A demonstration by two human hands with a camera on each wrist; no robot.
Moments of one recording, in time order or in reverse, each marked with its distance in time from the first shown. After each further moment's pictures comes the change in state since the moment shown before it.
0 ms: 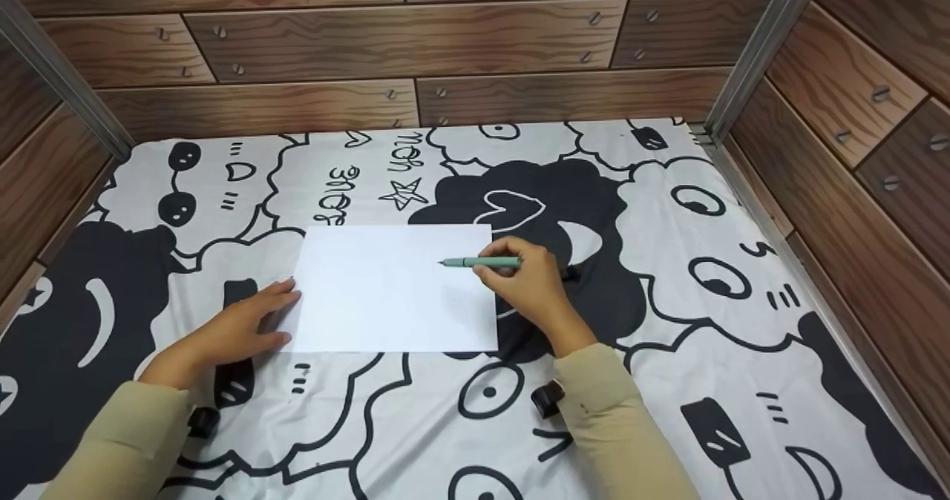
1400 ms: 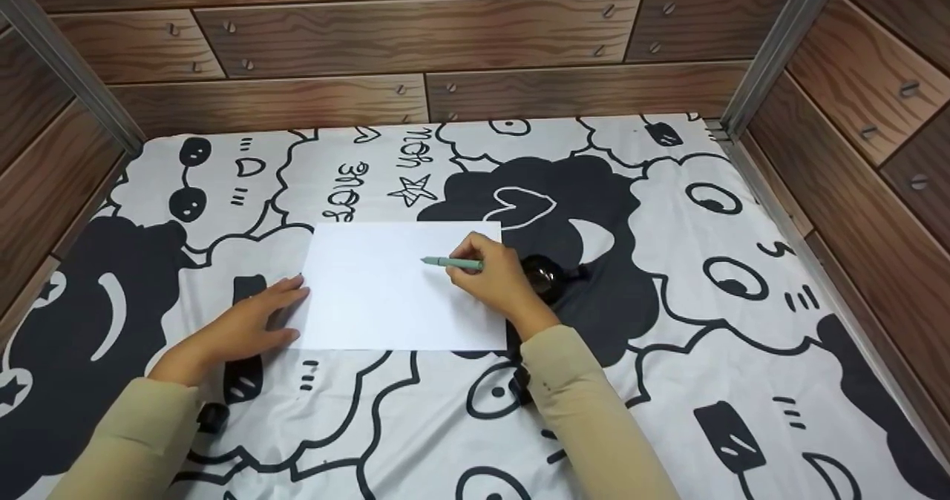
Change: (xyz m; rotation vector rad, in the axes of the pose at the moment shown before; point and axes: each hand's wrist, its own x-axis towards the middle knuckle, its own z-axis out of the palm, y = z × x) left_hand -0.001 0.002 -0.001 0.017 -0.003 -0.012; right_hand 0.029 0.038 0.052 0.068 -0.175 0.053
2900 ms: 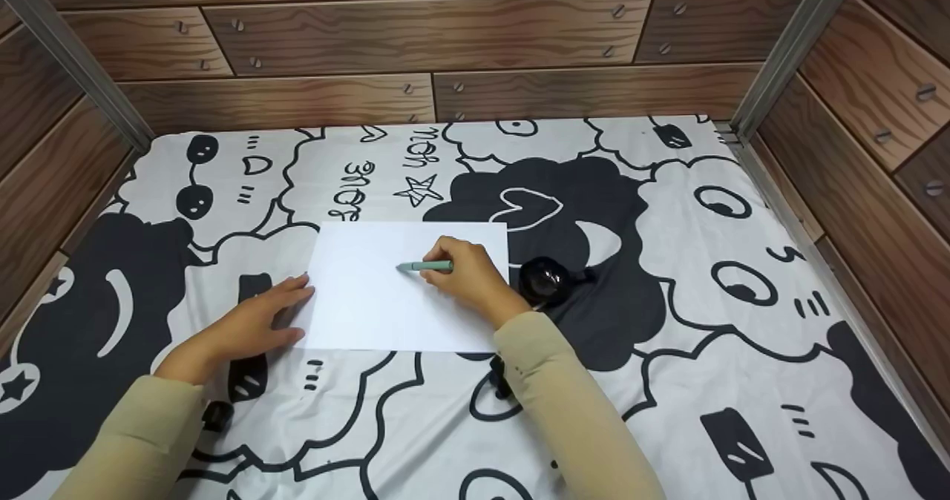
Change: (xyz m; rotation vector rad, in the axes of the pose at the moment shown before) left_hand 0.001 -0.002 0.002 -0.013 0.010 -0.003; right_hand 0.025 -0.002 0.033 -0.198 -0.102 -0.024
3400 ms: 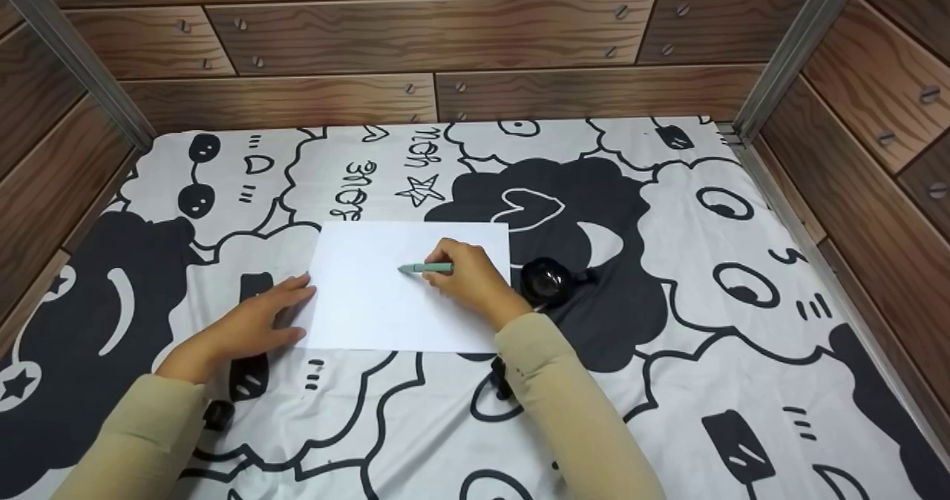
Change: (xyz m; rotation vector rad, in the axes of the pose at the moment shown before) left_hand 0.000 0.000 0.000 -0.009 0.009 0.009; right_hand 0.000 -0.001 0.001 -0.035 -0.025 0.036
